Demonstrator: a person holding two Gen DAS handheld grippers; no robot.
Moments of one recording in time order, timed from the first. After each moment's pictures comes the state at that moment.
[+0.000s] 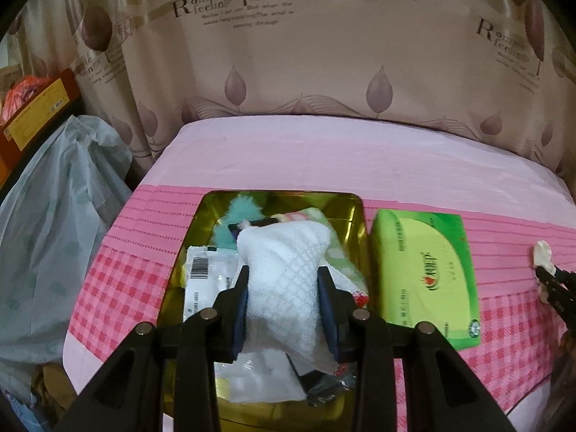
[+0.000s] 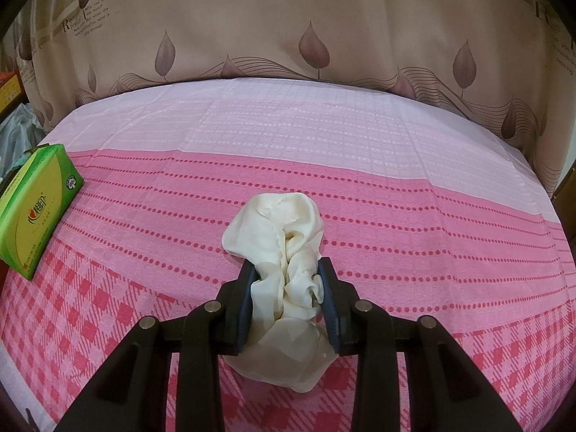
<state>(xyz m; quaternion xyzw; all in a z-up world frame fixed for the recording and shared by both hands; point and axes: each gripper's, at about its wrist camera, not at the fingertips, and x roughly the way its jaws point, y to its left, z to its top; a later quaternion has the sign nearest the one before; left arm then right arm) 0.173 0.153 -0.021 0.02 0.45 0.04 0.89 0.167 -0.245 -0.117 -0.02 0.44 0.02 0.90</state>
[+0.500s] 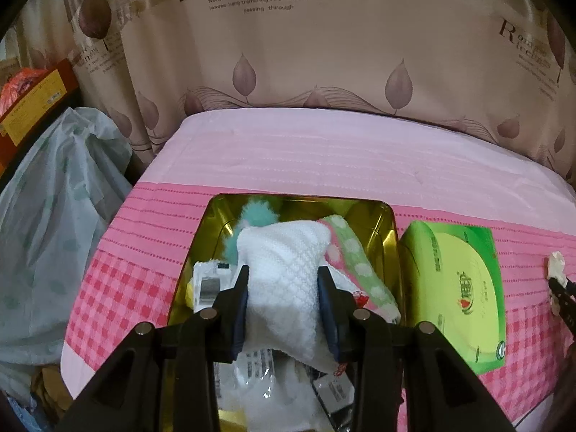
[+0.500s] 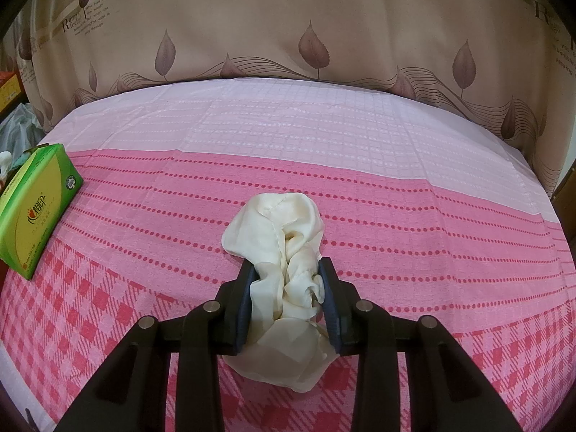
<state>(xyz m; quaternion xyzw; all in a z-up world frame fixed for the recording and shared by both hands) 0.201 0.174 -0.035 0.02 0.47 0.04 0.88 0.166 -0.246 -0.117 -0.02 0.44 0.02 0.90</state>
